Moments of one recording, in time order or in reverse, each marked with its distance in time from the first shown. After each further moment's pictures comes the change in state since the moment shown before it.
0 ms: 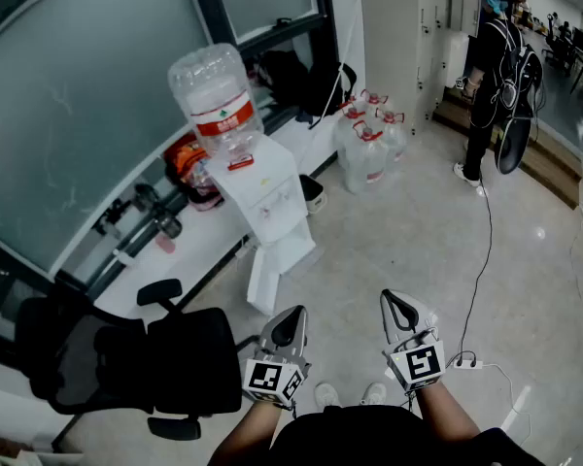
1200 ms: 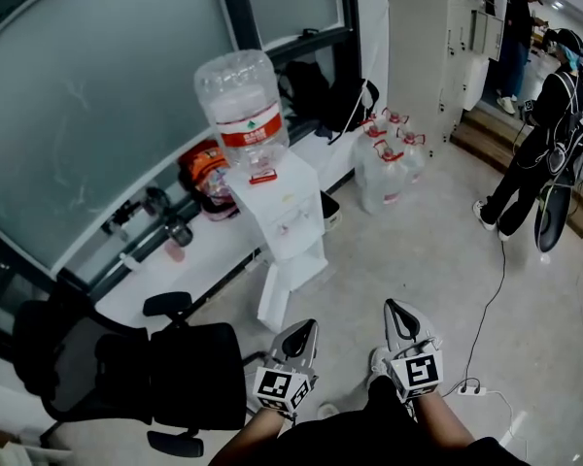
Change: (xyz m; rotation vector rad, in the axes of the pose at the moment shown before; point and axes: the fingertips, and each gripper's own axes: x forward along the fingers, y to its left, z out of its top) left arm 0.021 0.052 -0.018 -0.012 0.036 -0.008; right arm 0.074 0.012 -0.008 -0.008 0.013 -0.007
